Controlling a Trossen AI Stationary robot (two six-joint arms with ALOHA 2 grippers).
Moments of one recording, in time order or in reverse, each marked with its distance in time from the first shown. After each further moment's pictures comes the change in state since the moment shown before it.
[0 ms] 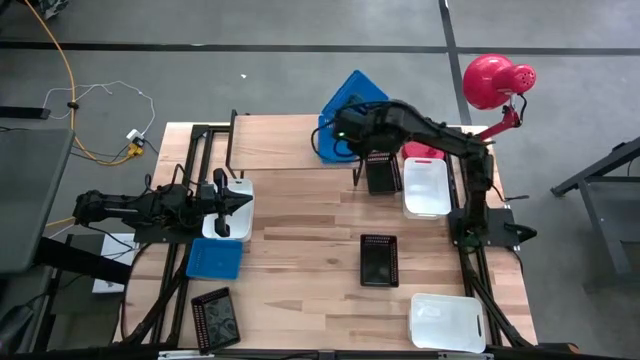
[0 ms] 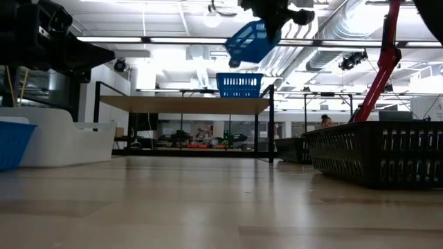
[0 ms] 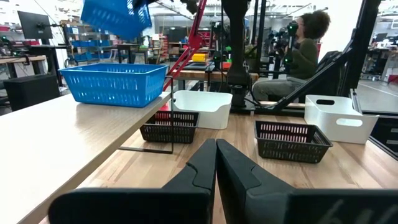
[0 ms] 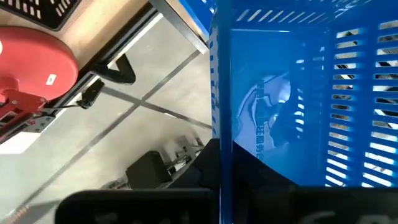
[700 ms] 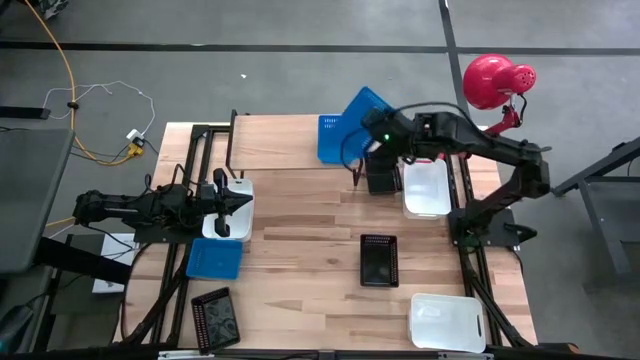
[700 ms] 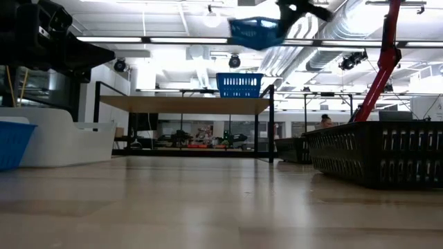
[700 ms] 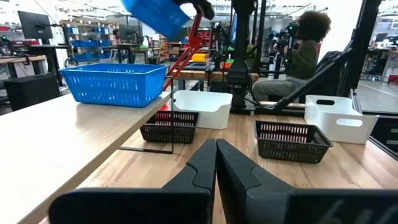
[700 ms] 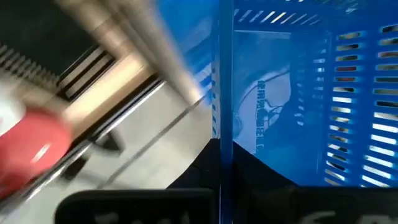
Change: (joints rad) left arm 0.000 0.000 0.000 0.000 0.000 0.001; right arm 0.005 -0.397 -0.500 0.456 -0.336 -0.231
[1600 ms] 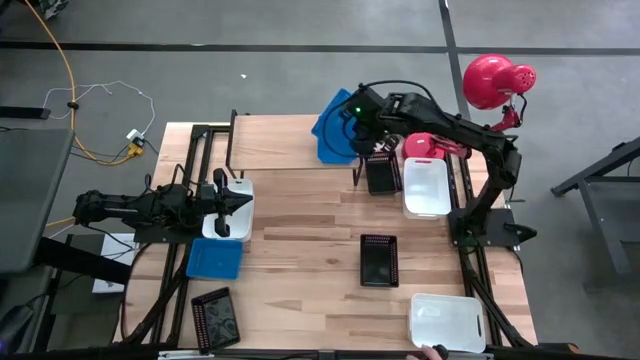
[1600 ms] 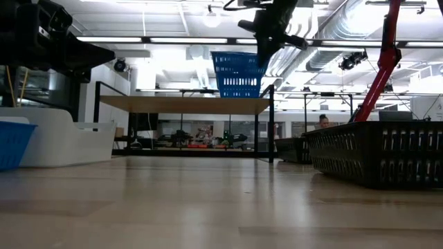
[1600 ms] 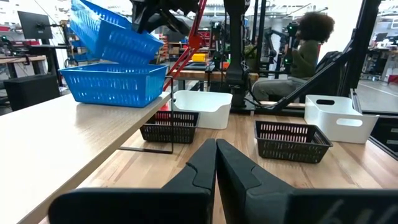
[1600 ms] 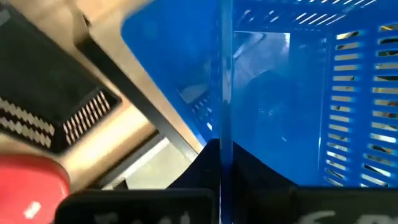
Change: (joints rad) left arm 0.000 0.000 0.000 0.000 0.000 0.000; right arm -0.189 0.226 0.105 0.017 -0.302 -0.058
